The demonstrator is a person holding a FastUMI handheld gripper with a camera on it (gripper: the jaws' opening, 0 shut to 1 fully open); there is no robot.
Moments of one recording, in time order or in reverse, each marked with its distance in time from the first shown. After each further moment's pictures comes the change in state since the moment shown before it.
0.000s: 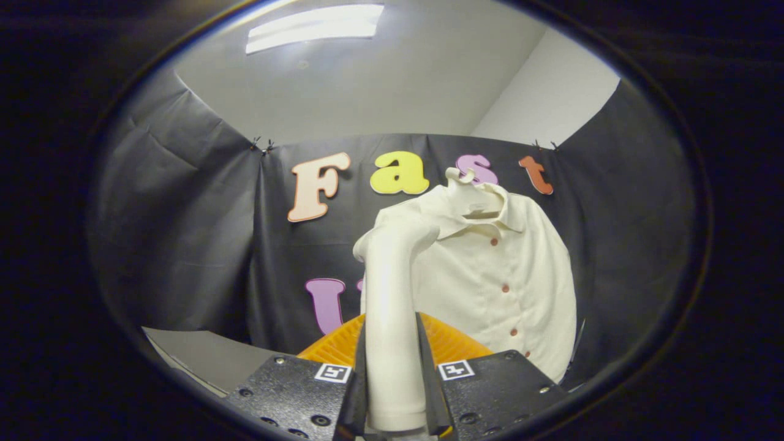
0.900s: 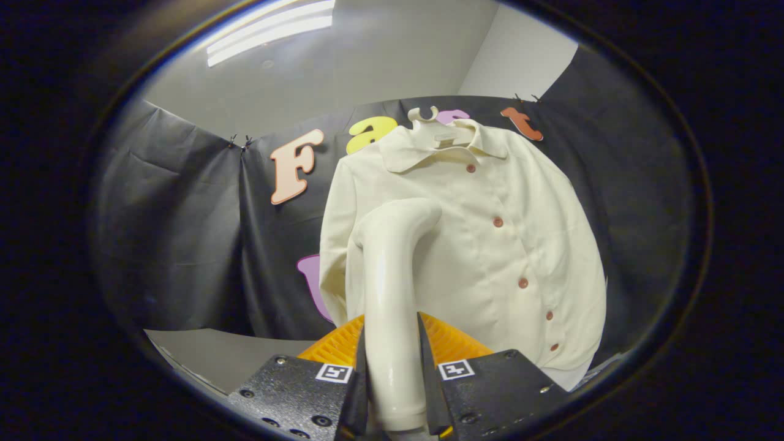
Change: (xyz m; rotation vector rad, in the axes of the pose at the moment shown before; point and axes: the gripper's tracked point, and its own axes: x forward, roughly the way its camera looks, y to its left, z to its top) arm 0.011 -0.040 -0.098 0.120 0.129 0.028
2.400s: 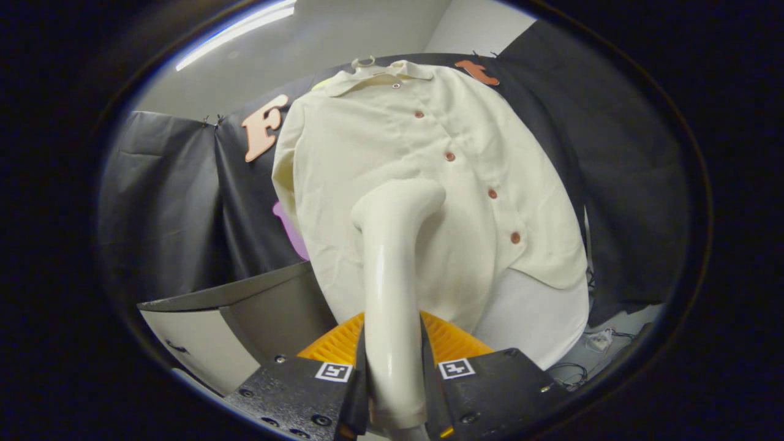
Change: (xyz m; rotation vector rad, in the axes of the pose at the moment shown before) arm -0.078 -0.063 -0.145 0.108 0.215 -0.090
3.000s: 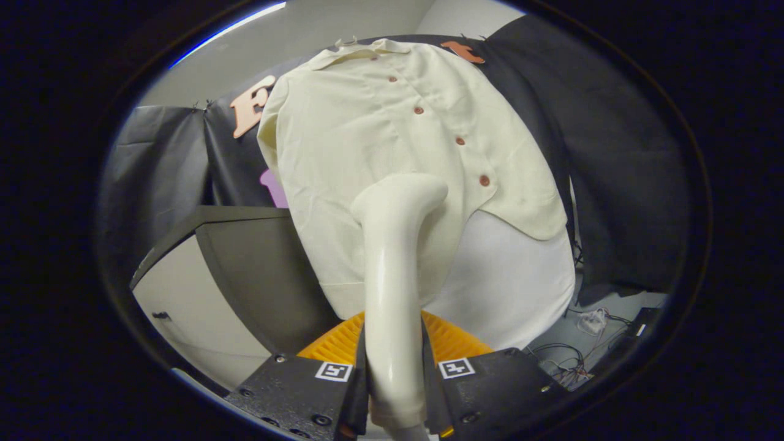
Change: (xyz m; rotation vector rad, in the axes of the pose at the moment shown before) arm -0.027 -0.027 -0.061 -0.005 0.126 -0.041
